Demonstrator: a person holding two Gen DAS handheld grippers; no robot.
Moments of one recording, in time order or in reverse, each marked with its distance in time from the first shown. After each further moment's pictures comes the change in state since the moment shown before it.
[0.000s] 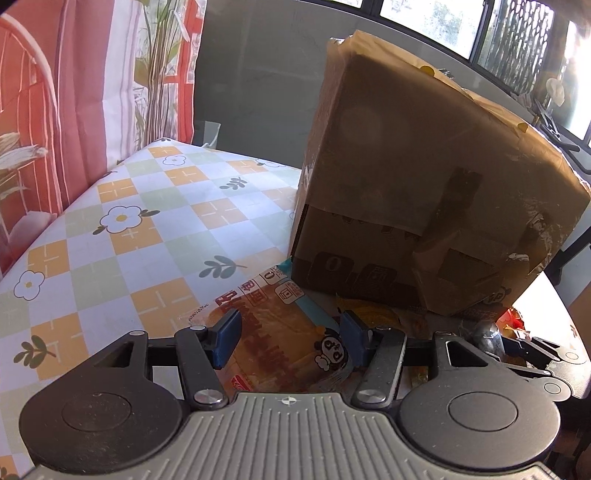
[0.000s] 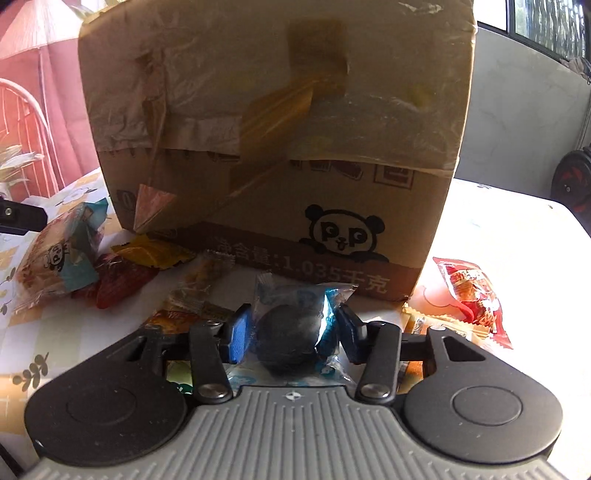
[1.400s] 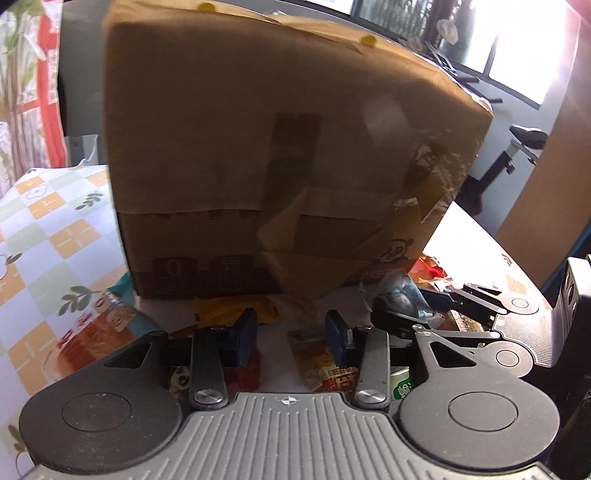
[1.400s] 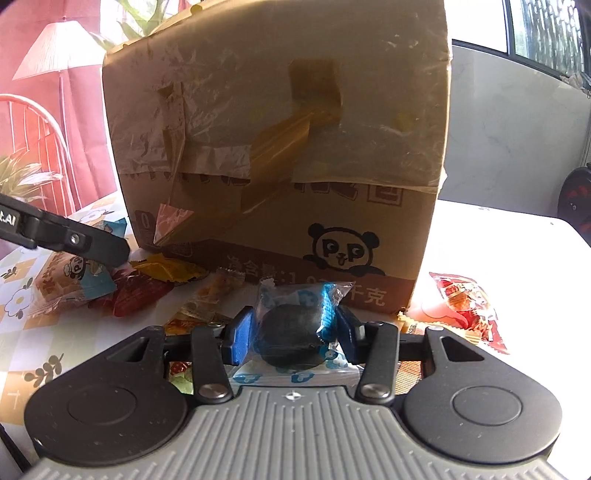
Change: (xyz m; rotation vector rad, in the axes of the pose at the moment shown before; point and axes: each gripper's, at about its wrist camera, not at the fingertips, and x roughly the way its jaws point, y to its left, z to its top) left arm 0.040 -0.064 0.006 0.283 0.068 -0.295; right arm -0.016 -0.005 -0.004 0.027 -0.097 0.021
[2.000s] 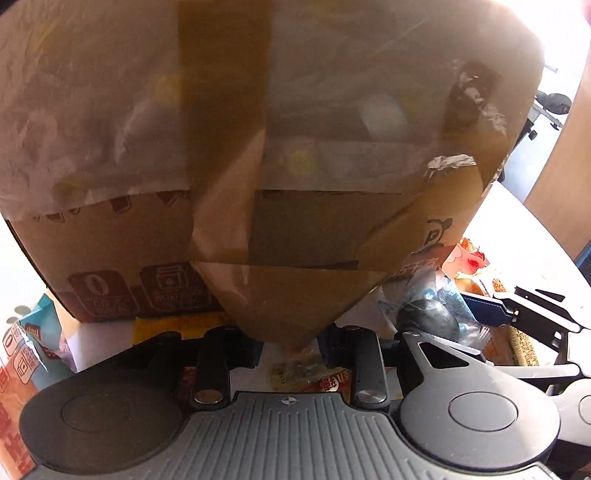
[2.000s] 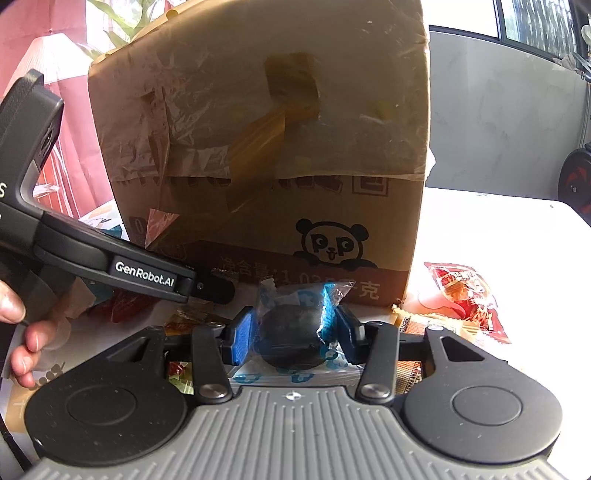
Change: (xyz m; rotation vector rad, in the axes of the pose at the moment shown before) left arm 0.087 -0.020 0.008 0.037 0.079 0.082; right arm 0.006 -0.015 0.004 0.045 0.022 0.023
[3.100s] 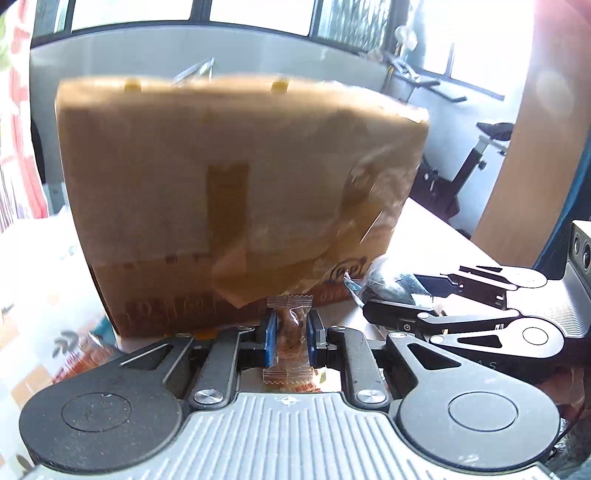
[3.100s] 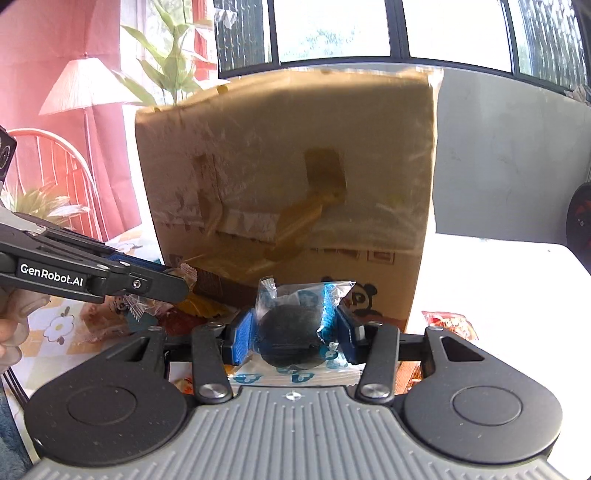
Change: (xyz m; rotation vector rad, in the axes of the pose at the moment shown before) left arm -0.107 0.000 -0.019 0.065 -0.199 -0.106; right arm -0.055 0.014 0.022 -0.062 -0.128 0.050
